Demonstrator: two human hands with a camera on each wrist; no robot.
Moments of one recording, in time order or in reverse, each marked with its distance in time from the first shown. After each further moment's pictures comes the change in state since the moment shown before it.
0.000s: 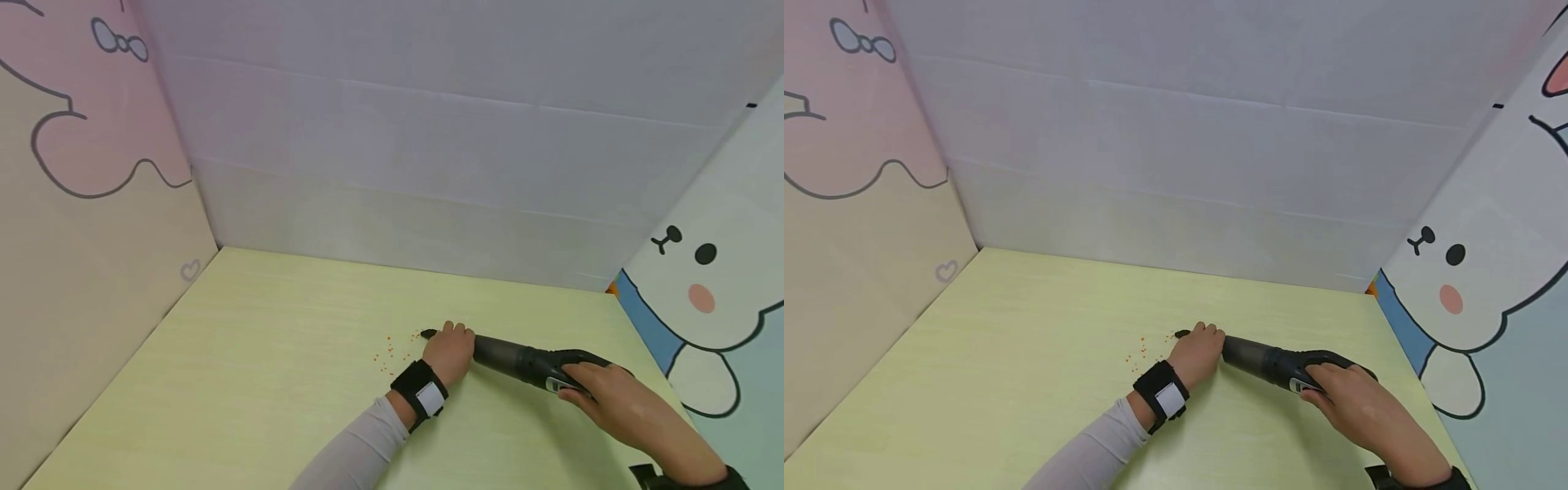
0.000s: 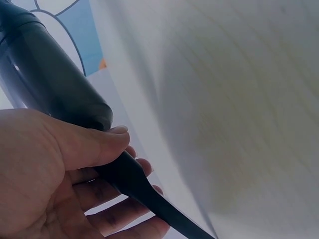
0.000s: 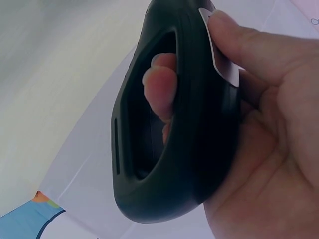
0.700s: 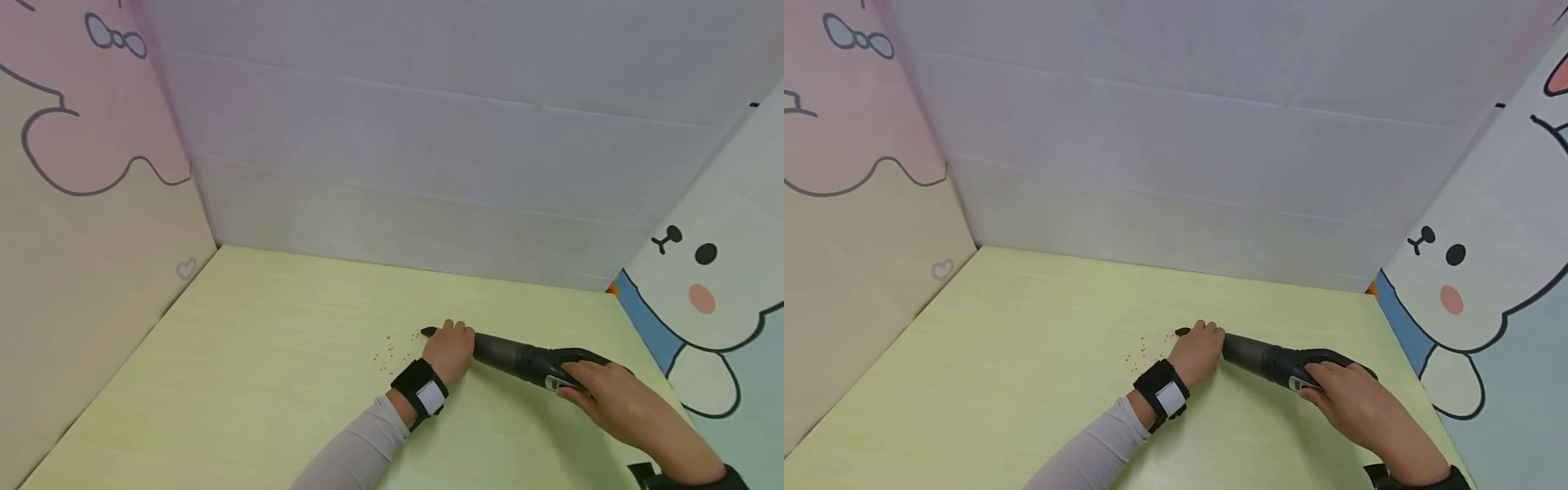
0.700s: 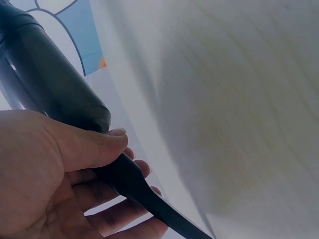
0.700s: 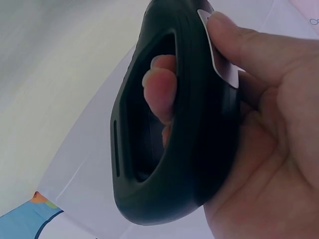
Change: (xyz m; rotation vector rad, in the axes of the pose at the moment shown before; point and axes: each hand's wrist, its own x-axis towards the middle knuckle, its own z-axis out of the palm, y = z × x) left_hand 0.002 0.001 0.000 -0.024 0.022 -0.013; right_hand 0.001 0.001 0.000 -0.025 0.045 -0.025
